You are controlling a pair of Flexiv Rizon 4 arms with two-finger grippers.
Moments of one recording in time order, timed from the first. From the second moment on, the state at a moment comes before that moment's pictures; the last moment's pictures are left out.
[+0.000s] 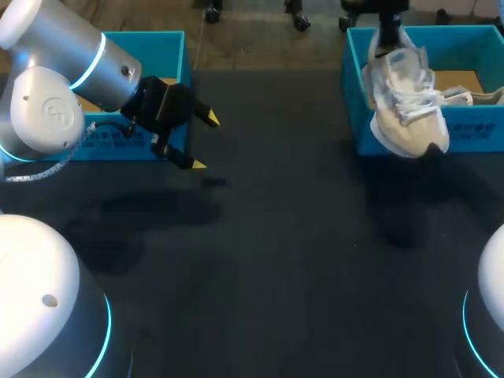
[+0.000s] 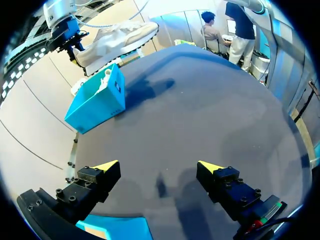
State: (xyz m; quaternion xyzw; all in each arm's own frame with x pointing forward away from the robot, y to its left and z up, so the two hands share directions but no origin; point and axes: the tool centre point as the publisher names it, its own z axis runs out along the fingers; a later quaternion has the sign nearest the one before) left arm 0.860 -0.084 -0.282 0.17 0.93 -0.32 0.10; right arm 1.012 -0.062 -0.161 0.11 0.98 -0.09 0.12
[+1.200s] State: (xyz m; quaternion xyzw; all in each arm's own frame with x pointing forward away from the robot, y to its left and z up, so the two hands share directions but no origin) left arm 0.860 -0.084 -0.282 0.17 0.93 -0.32 0.10; right arm 1.100 -0.190 -0.180 0.17 0.97 -0.07 0.15
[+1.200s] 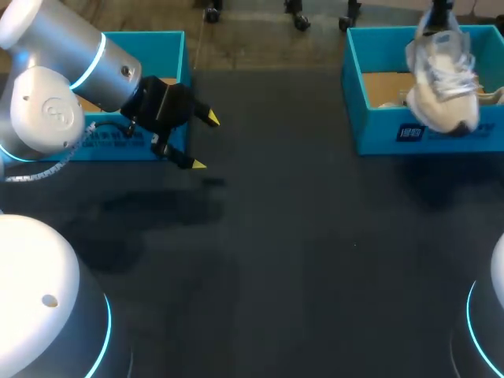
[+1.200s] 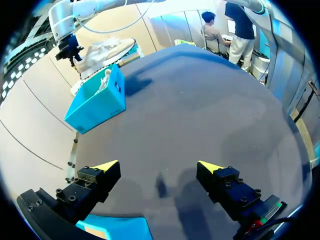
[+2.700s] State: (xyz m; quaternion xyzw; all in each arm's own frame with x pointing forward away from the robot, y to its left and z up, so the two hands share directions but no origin) left arm 0.860 -0.084 -0.282 0.17 0.93 -0.32 0.10; right arm 1.104 -0.285 -0.164 0.65 0.74 -0.04 0.14
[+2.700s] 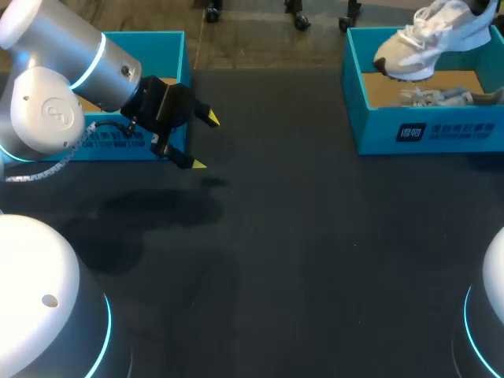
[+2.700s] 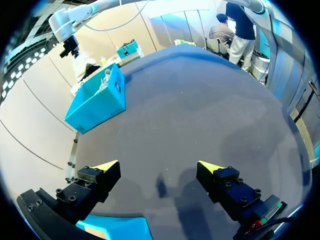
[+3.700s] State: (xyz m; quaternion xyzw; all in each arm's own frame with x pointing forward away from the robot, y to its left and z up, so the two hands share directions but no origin) left arm 0.860 -0.084 -0.282 0.17 0.93 -0.32 0.10; right arm 1.106 -0.309 -0.180 0.81 0.57 -0.02 0.15
